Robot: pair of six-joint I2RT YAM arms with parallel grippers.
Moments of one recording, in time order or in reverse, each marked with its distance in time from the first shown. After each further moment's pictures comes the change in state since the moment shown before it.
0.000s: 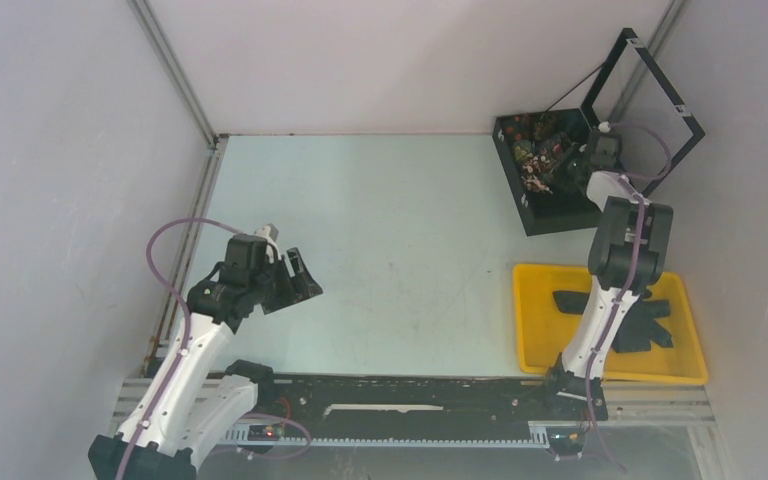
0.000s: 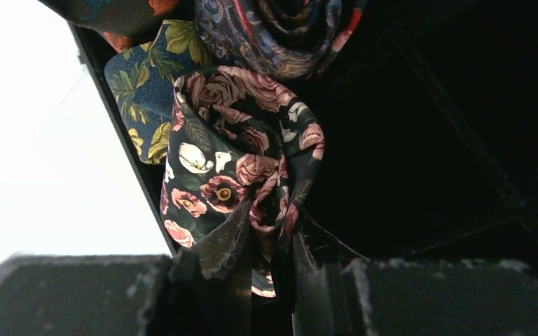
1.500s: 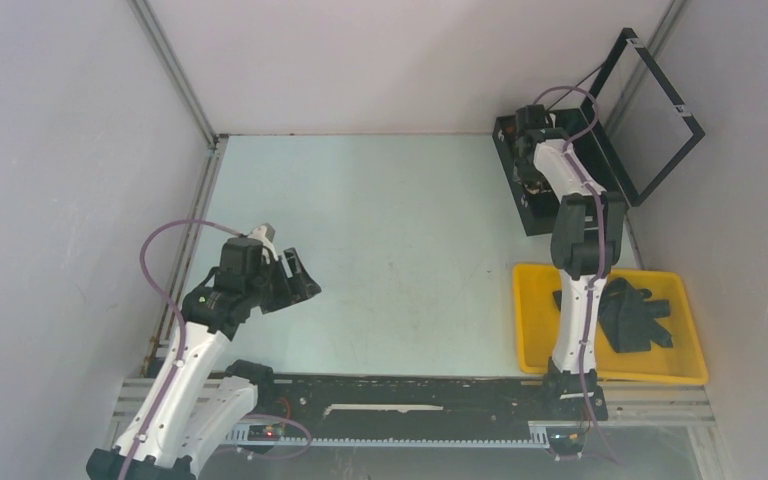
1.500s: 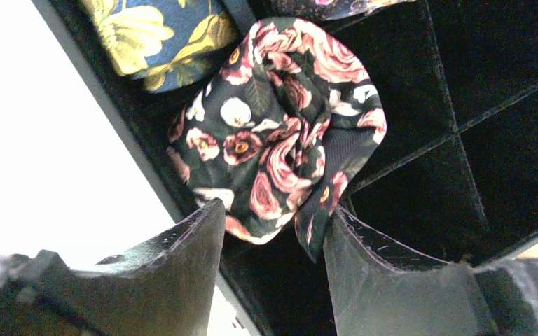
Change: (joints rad) left arm 0.000 -0.055 0.000 0.000 -0.005 0.009; right arm 0.314 0.157 0.460 -0.651 0.723 -0.399
